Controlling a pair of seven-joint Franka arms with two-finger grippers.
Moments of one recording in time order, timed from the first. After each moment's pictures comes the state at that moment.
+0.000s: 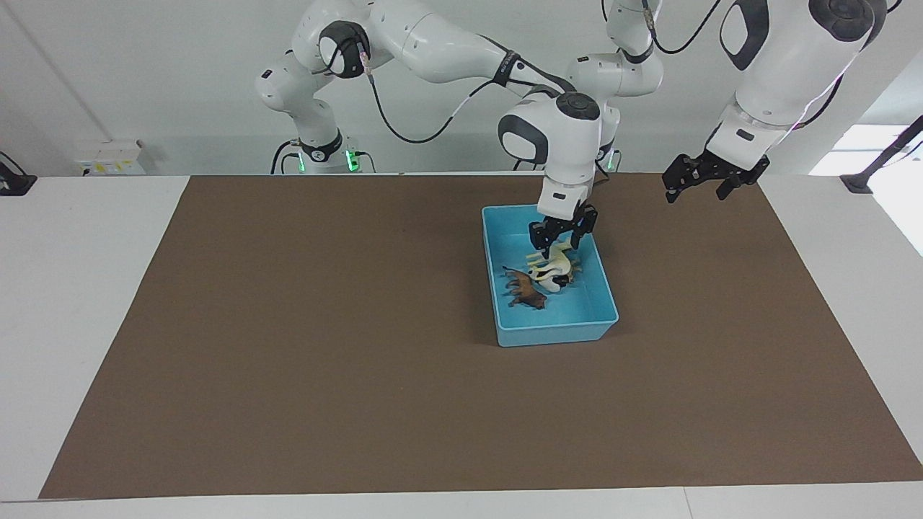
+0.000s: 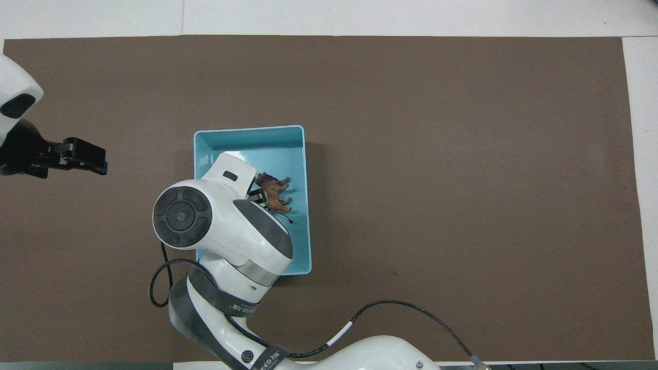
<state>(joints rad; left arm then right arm) -0.04 0.00 -0.08 -1.60 0.01 1.54 -0.09 0.94 0.71 -0.12 -1.14 0.05 1.98 0.56</state>
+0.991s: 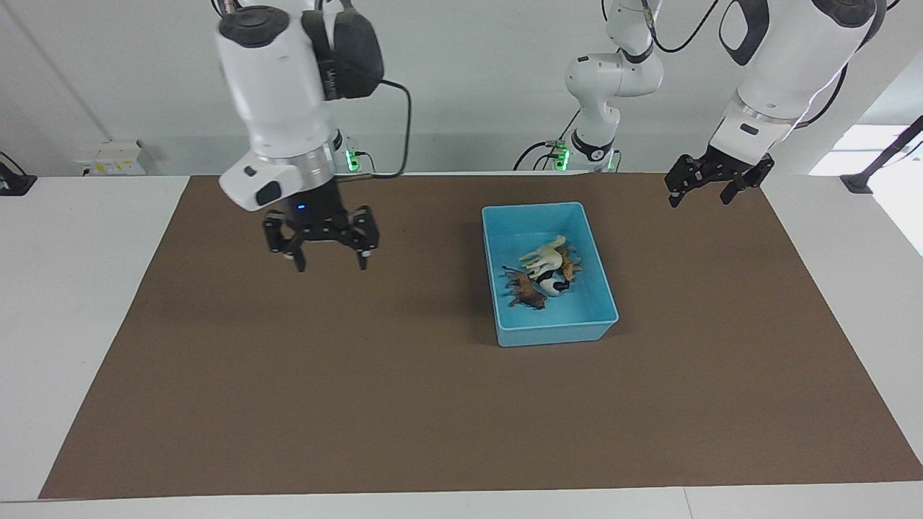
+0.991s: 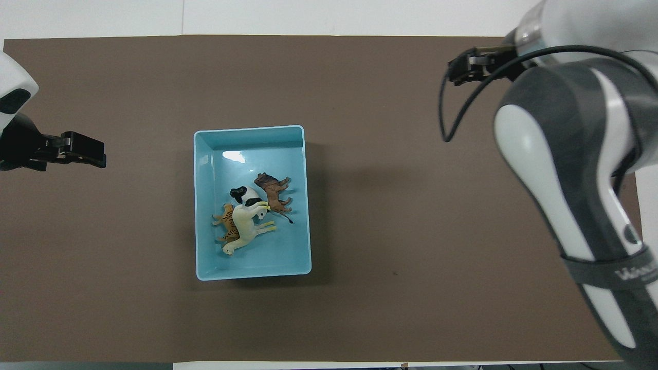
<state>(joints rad) -0.04 0.00 -0.07 -1.60 0.01 1.57 -0.08 0.32 0.30 -0.18 -1.27 0.05 1.75 0.15</state>
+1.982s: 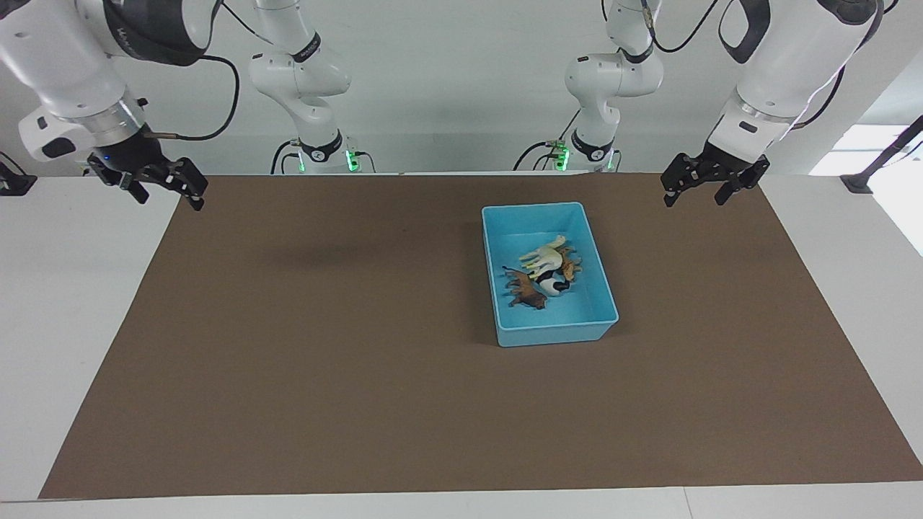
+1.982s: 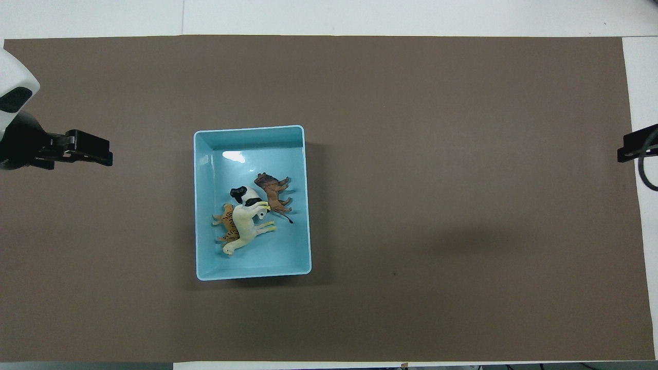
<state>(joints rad) -0.05 -0.01 -0.07 -1.60 -0.03 1.58 -0.08 -0.06 0.00 -0.03 -1.60 -0.08 1.55 0.04</state>
